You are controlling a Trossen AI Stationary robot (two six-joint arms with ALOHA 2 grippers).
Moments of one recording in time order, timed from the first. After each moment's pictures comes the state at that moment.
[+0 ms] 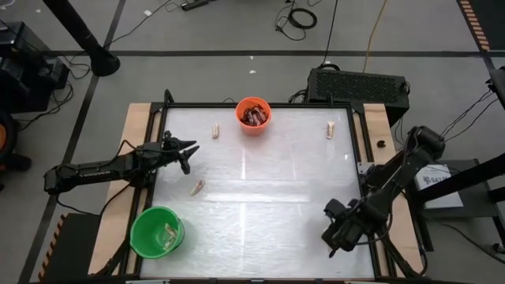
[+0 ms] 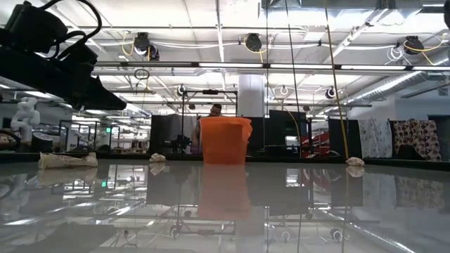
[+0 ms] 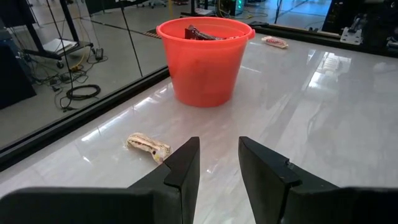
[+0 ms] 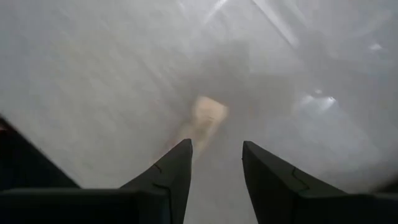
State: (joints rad) left arm 0.25 0.28 0.04 -0.03 -0.28 -0.10; right arm 0.85 1.40 0.95 -0.93 0.05 1.67
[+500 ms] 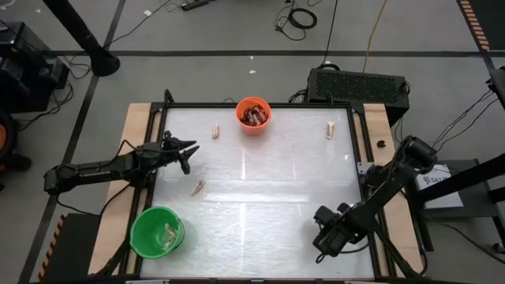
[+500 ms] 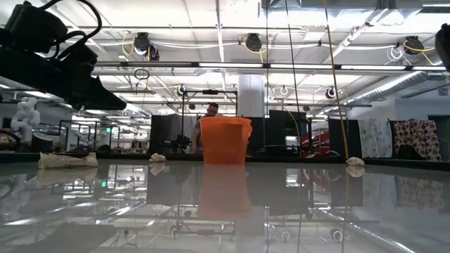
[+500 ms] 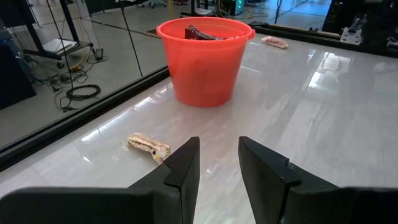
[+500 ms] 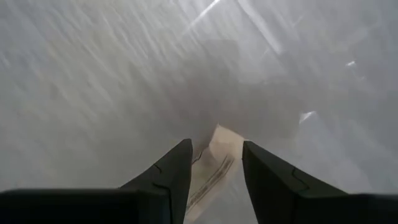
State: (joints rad) left arm 0.25 0.28 0.04 -0.03 -0.28 -0.10; right arm 0.81 1.59 0.95 -0.82 0.05 1.56
